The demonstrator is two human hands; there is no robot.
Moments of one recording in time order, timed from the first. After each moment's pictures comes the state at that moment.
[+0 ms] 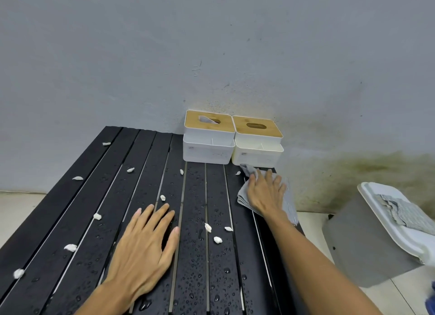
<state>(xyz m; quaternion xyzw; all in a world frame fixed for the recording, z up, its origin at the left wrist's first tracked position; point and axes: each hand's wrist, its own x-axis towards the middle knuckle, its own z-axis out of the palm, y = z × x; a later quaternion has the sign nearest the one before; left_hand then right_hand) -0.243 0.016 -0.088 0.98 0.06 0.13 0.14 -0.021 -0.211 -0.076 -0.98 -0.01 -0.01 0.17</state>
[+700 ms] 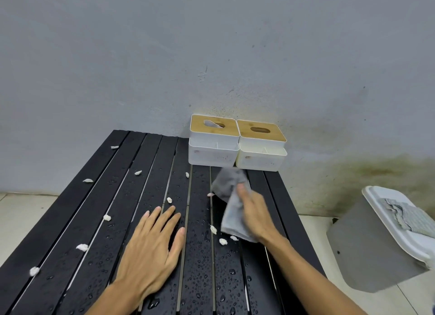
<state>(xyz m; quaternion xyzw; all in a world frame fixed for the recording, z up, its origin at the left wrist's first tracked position) -0.246 0.015 -0.087 0.98 0.07 0.13 0.16 -0.099 -0.187 -0.055 -0.83 -0.19 0.05 0.53</state>
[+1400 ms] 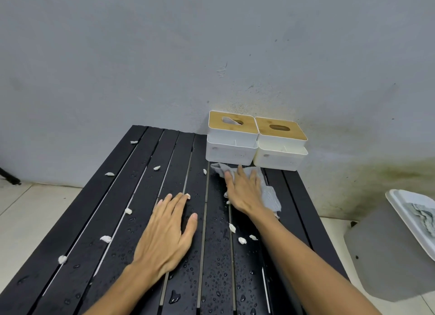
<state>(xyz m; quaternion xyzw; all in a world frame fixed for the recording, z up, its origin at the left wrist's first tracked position) -0.233 0.034 -0.082 0.95 0.10 0.14 0.26 -0.052 -0.116 -0.071 -0.96 -0.18 0.05 0.20</state>
